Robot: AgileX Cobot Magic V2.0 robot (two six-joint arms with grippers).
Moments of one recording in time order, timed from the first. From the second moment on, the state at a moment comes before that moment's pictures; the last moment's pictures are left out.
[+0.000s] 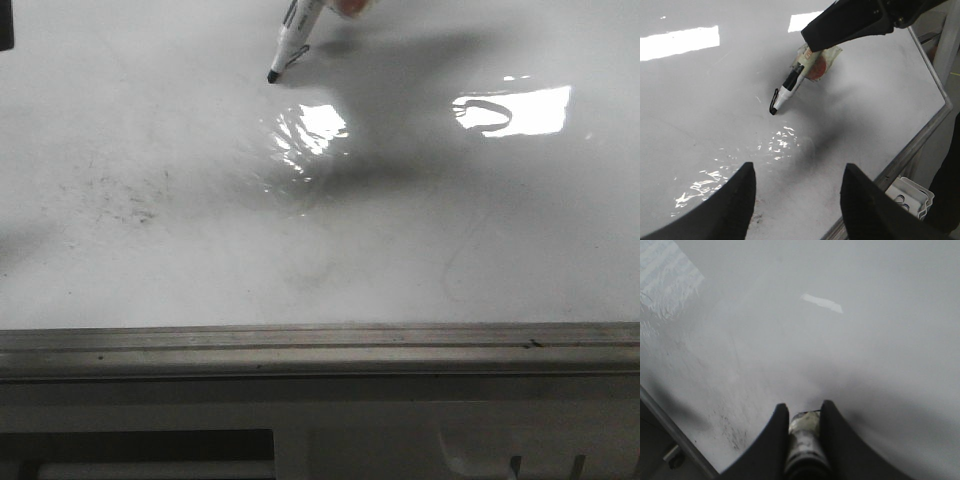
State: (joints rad) left arm -0.73 0.66 -0.30 0.52 -0.20 -0.56; right arm 0.59 1.22 -1.05 0.14 0.40 -0.01
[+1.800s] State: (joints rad) left arm -0.73 0.97 -0.30 0.68 -0.49 -0.56; right arm 0.85 1.15 -1.02 0.00 0.54 0.05
